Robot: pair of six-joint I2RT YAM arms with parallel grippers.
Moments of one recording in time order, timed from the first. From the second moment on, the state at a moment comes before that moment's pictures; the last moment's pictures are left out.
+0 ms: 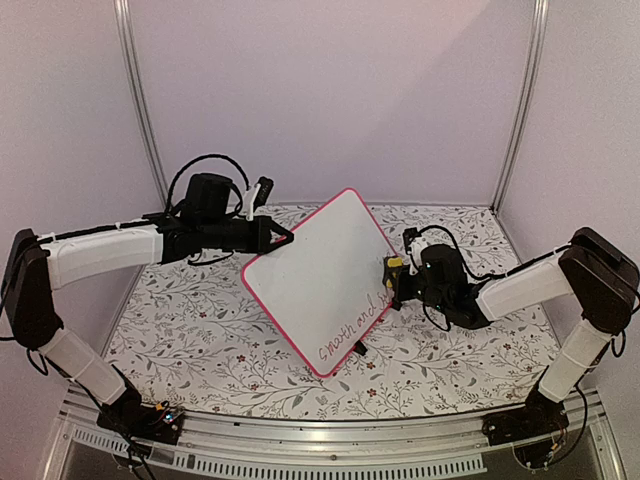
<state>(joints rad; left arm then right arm) -0.61 1.52 1.07 -0.06 0.35 -0.41 0.73 1.68 0.67 0.57 0.25 0.33</state>
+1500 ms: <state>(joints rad) -0.61 1.52 1.07 -0.06 0.35 -0.41 0.73 1.69 0.82 0.56 0.25 0.31</state>
